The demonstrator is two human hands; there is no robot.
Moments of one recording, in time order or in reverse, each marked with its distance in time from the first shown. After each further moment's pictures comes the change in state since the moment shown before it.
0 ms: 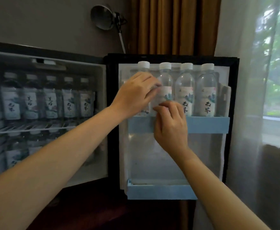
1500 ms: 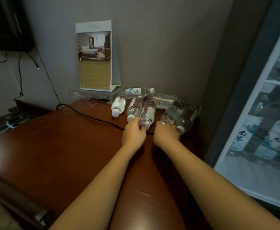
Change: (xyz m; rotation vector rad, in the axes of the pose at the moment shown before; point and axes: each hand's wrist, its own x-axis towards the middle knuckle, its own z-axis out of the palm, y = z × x) left_hand -0.541 -0.294 -0.229 0.295 -0.010 -1.547; right_hand -0.124 -0.527 0.395 0.279 -1.530 0.087
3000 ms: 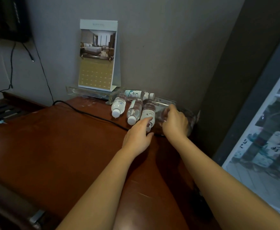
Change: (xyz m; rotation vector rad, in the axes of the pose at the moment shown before) left_hand -0.009 0.004 -0.013 0.095 -0.169 0.199; right_hand -0.008 -0.001 -0.035 0.310 0.448 0.006
